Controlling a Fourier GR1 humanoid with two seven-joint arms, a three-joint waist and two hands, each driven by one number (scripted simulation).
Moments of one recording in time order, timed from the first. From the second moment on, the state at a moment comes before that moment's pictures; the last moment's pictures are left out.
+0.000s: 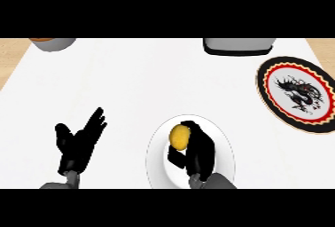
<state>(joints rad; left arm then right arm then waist) 0.00 0.17 -0.13 -1.41 0.18 0.09 0.18 -0.28 -0.01 0.73 -1.31 0.81 -0.62 1.05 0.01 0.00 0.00</state>
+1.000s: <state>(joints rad) 0.02 0.15 -0.11 -1.44 0.16 0.09 0.21 -0.24 -0.30 0.88 -1.65 0.99 -0.50 0.86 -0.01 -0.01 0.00</state>
